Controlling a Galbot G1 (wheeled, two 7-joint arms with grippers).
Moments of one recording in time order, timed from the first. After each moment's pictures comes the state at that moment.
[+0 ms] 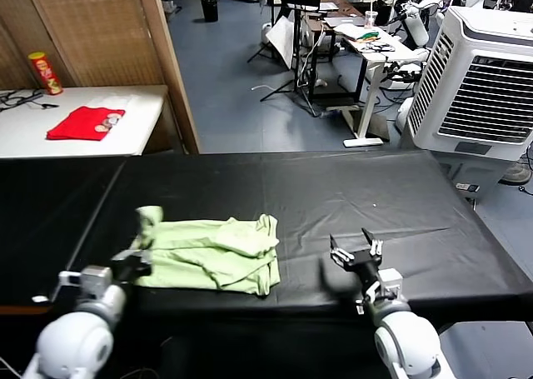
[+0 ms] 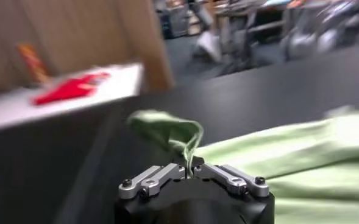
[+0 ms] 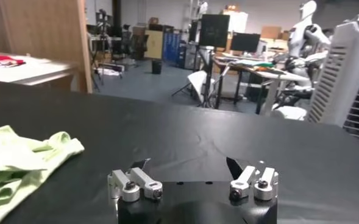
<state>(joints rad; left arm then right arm) 1.45 -1.09 -0.56 -2.16 -0.53 0.56 -0.14 -1.40 1.29 0.46 2.03 0.15 -0.35 0.07</state>
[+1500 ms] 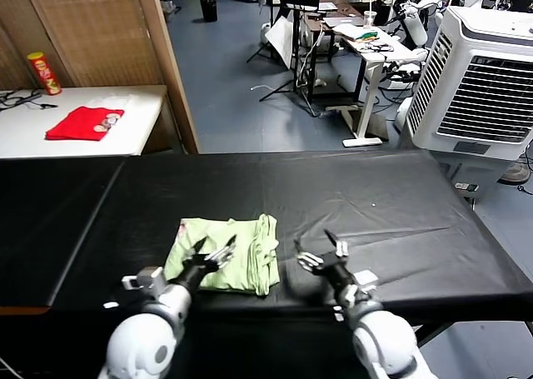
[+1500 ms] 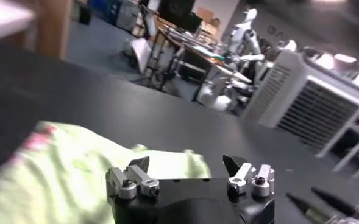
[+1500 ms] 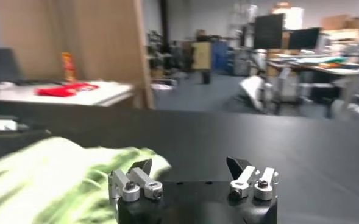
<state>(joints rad) 1.40 -1.30 -0.45 -2.15 -0.56 0.50 -0.15 -1.21 1.31 0.19 1.93 0.22 -0.32 -0.04</state>
